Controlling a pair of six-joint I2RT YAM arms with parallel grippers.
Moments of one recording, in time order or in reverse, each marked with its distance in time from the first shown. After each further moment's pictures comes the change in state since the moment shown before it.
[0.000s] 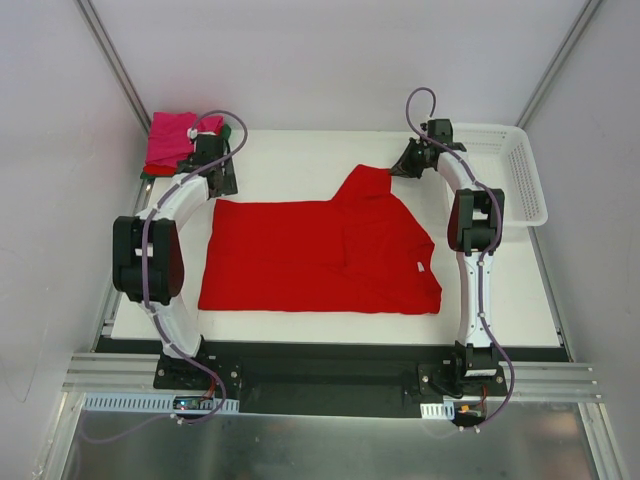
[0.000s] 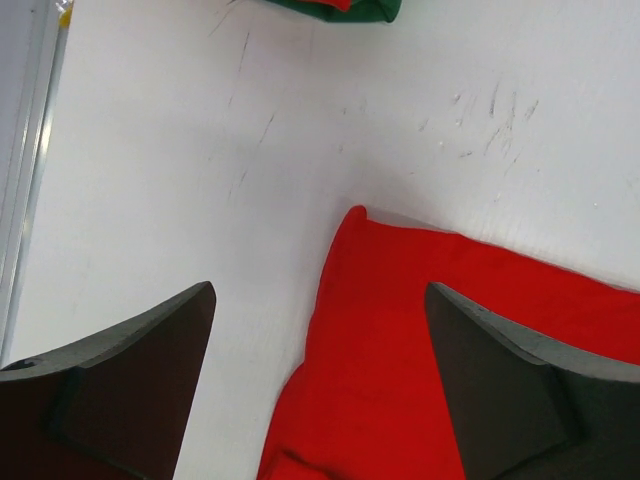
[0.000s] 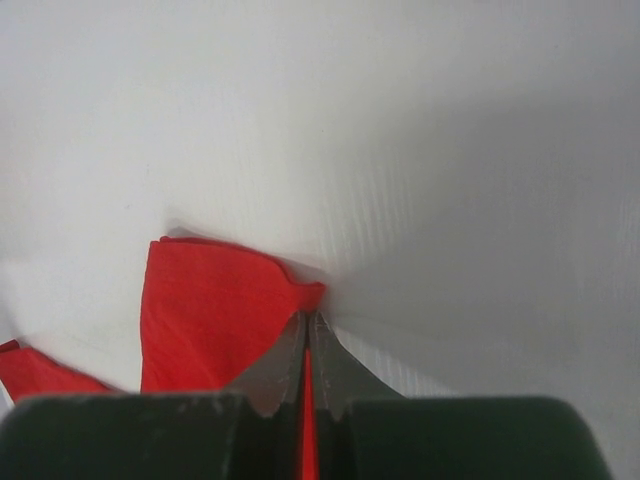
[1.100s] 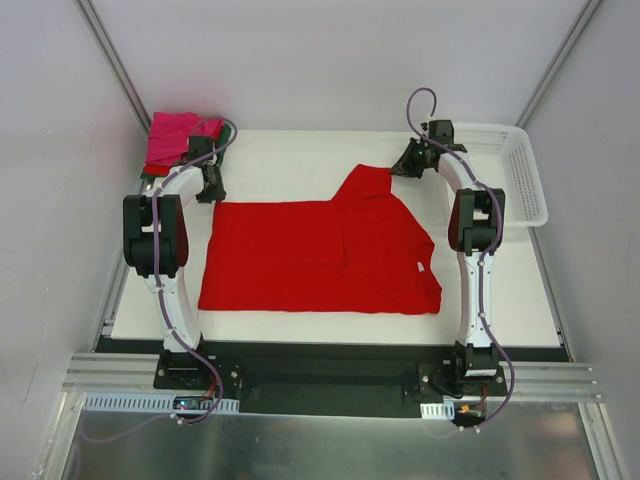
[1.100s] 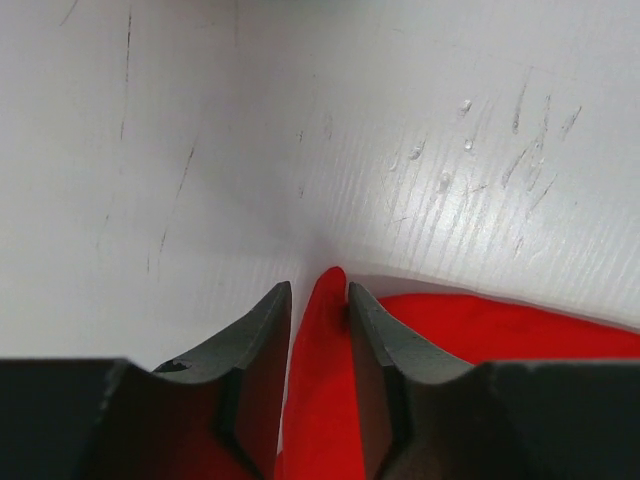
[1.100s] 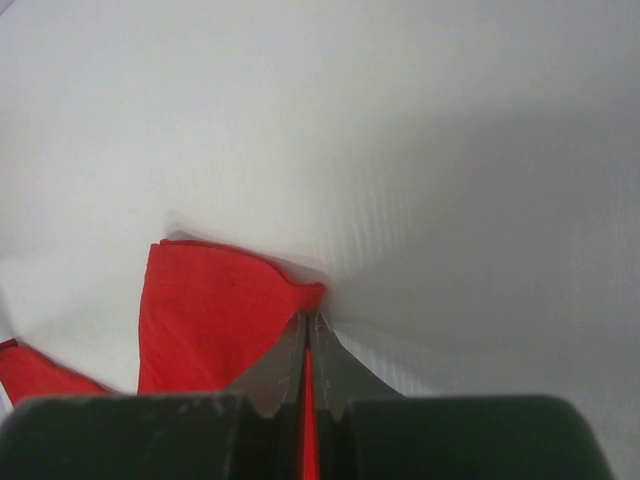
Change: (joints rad) left arm 0.110 0.278 0.172 -0.040 0.253 0.029; right arm -0.007 0.000 -0.020 0.043 -0.019 -0.012
